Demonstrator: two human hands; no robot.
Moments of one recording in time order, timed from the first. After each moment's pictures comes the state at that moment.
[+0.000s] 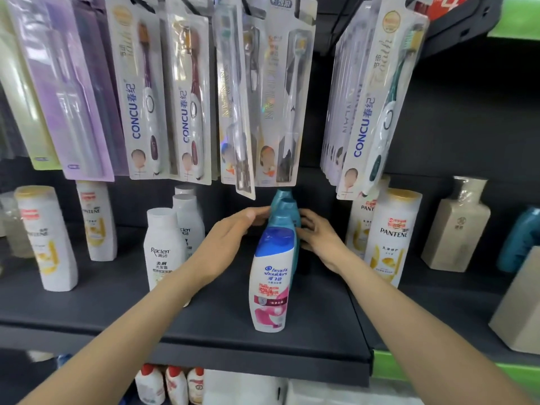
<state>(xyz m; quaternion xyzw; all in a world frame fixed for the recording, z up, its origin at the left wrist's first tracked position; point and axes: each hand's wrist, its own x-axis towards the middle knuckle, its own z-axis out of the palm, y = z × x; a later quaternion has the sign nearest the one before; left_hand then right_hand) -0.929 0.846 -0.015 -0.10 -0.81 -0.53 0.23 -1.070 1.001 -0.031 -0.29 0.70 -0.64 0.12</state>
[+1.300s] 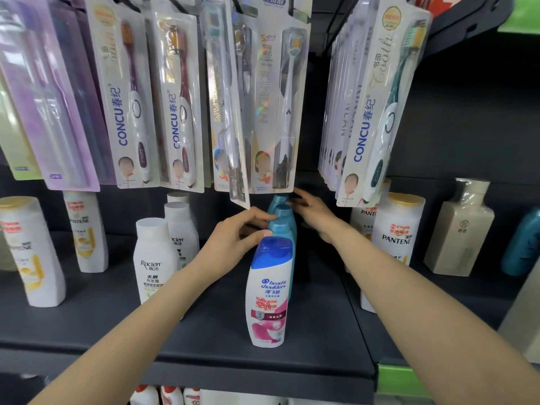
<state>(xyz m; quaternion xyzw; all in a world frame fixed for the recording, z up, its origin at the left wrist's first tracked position) -0.961 0.838 -0.015 -0.11 -0.84 -0.46 0.25 -1.121 0.973 0.005 -0.27 0.78 -0.55 0.07</state>
